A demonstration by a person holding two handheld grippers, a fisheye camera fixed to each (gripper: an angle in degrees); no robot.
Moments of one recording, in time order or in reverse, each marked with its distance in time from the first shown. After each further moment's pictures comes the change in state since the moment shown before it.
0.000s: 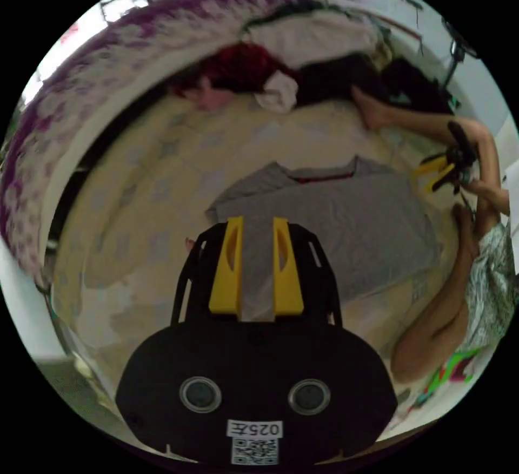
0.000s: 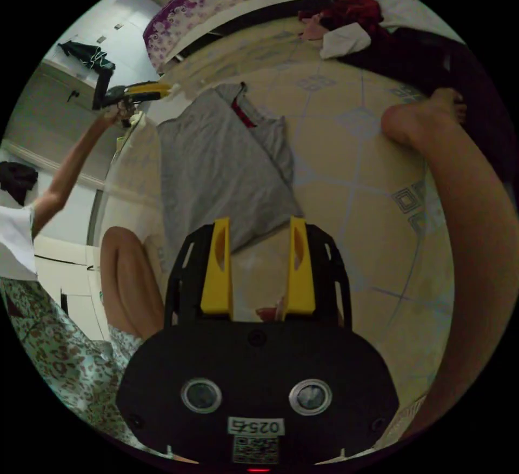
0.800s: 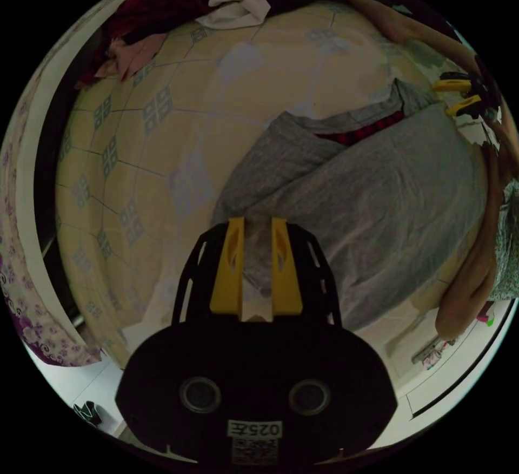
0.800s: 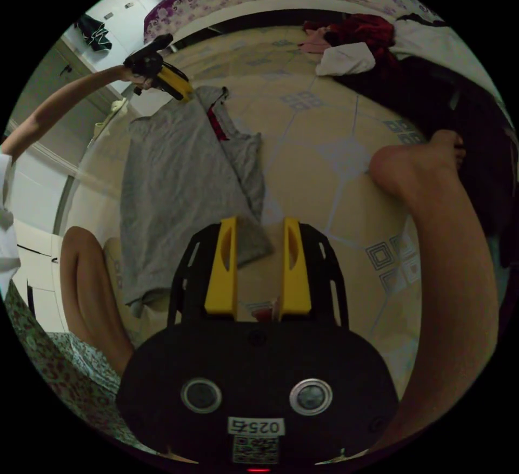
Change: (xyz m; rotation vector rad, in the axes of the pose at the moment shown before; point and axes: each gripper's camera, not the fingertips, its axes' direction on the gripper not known) left arm 0.008 -0.133 0.138 -0.339 -0.026 0.266; right arm -0.034 -0.027 0.027 0.030 0.170 -0.091
